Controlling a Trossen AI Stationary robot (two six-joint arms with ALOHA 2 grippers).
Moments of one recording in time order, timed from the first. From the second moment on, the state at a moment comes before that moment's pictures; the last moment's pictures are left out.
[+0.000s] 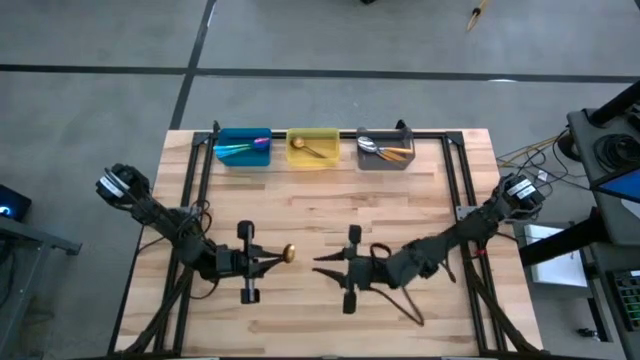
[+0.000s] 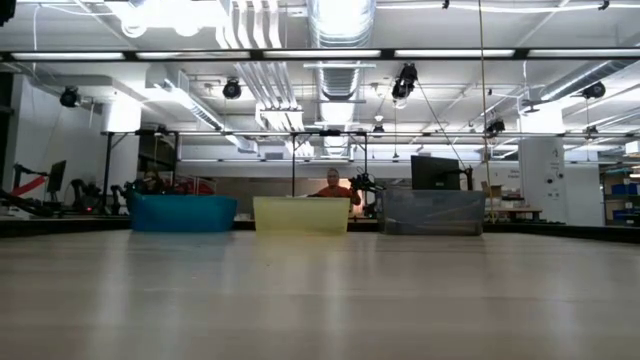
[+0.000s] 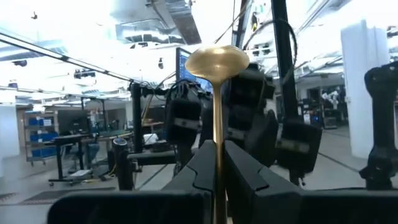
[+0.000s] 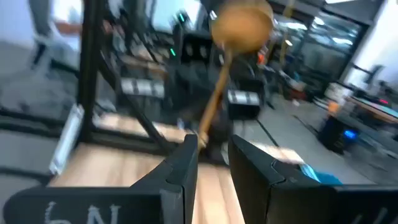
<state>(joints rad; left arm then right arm) -0.70 1.44 0.49 1.47 -0.72 0.41 0.51 1.67 1.16 0.51 0.60 -0.25</state>
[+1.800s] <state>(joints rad) -0.45 1.48 0.52 1.47 -0.72 0.38 0.17 1.66 1.17 0.64 0.16 -0.33</state>
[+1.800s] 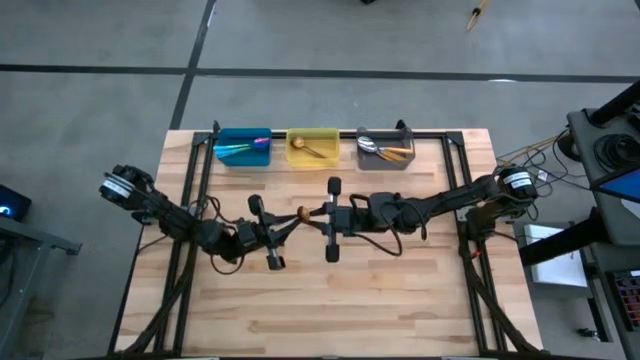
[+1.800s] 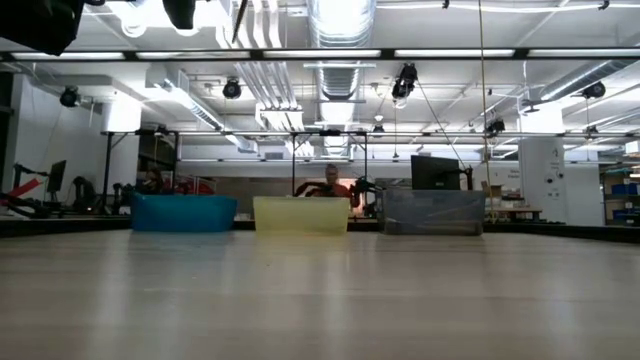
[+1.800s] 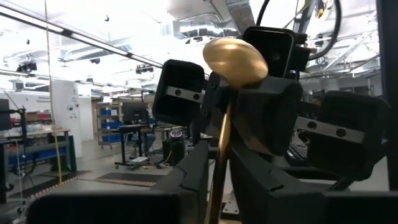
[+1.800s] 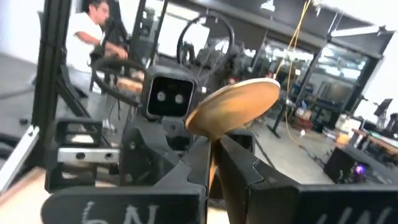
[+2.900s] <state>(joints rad) -0.05 1.30 0.56 1.05 -0.69 0.42 -0.35 1.89 1.87 -0.28 0.04 -0.47</state>
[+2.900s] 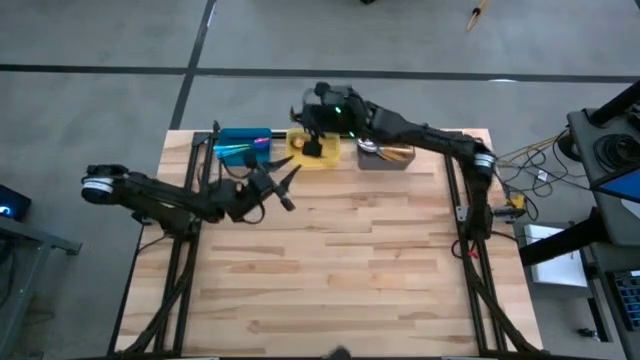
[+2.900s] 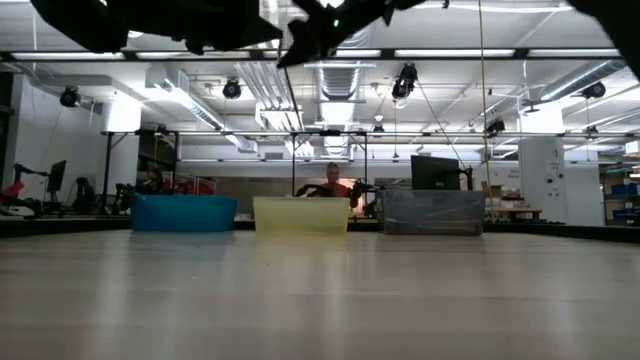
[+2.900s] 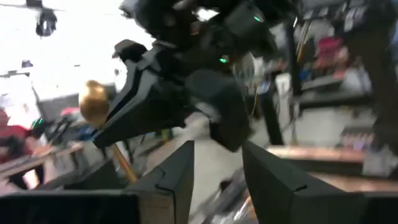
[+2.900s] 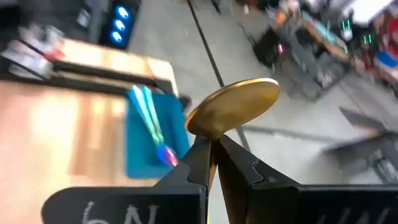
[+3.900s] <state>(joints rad) 0.12 0.63 0.55 -0.06 -0.72 0.10 -0.44 2.27 2.27 -0.81 0.05 -0.37</state>
